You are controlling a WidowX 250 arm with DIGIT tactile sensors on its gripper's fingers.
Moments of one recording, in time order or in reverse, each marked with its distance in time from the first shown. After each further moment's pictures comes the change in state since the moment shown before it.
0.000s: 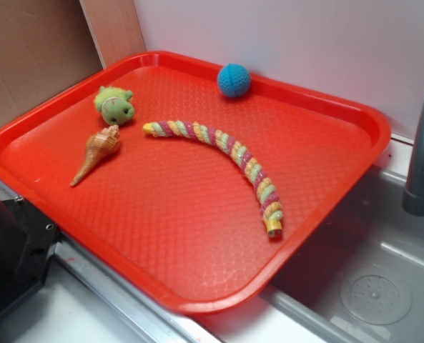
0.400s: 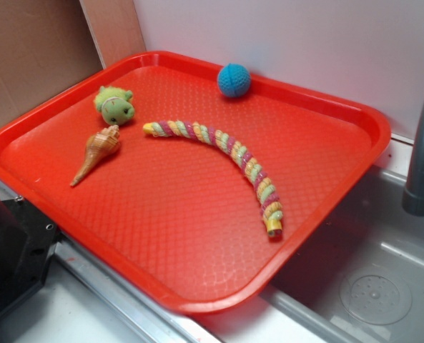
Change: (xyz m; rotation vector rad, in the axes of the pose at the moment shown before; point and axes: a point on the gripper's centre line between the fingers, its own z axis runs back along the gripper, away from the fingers) arm -0.002 0.000 -0.003 0.002 0.014 0.013
